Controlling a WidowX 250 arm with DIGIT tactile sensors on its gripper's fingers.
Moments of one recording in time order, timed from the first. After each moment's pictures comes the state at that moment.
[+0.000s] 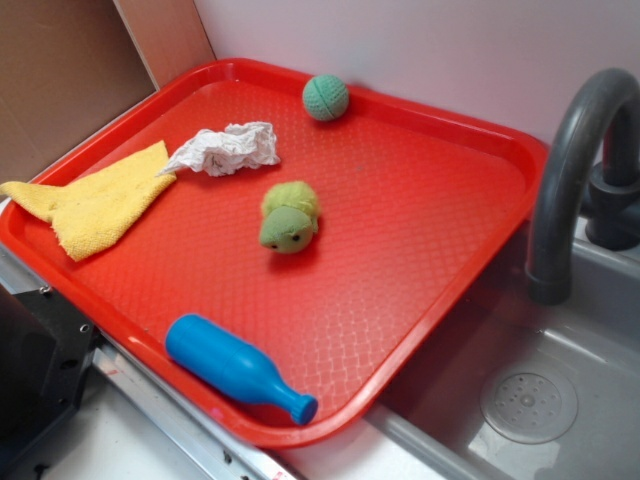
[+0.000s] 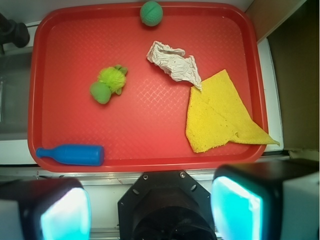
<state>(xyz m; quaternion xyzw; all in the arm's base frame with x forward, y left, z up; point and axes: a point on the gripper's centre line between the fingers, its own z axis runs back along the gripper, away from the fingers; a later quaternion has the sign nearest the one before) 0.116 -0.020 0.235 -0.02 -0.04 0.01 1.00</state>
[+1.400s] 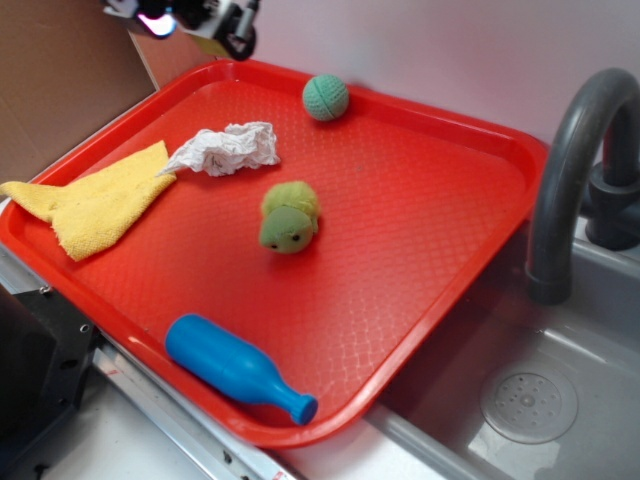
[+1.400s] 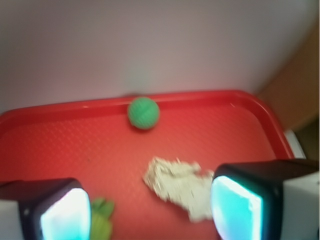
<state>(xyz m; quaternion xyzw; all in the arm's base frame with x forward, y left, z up) 0.258 -0.017 0.147 0.03 -0.23 0.04 0.97</state>
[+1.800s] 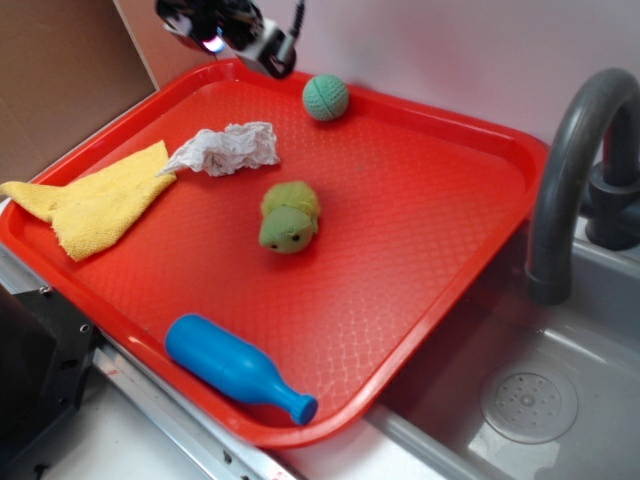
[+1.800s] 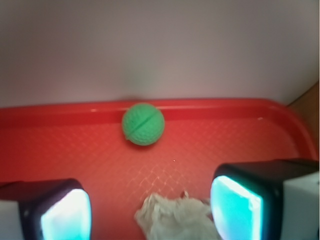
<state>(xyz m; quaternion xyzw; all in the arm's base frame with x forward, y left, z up) 0.292 0.004 0.101 0.02 -0.21 0.03 0.98</state>
